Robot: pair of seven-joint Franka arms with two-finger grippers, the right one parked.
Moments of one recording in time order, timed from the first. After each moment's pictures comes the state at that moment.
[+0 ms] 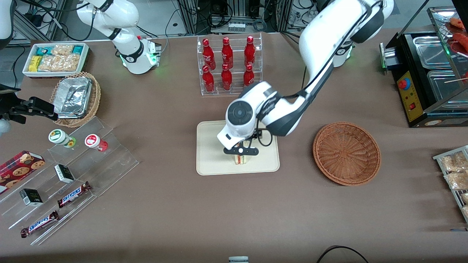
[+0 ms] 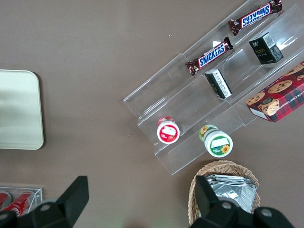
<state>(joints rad) -0.46 0.72 -0.40 -1.25 0.18 1.80 -0.77</state>
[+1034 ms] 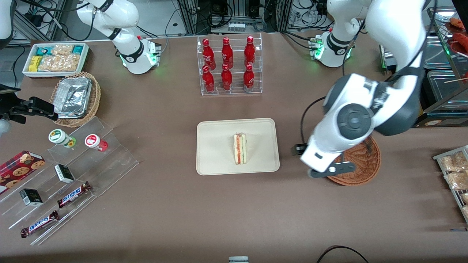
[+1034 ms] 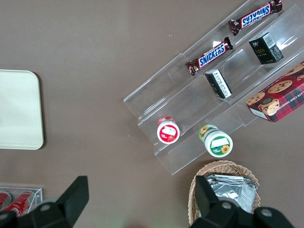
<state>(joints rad) -0.08 0.50 -0.39 -1.29 0.14 1.62 -0.63</state>
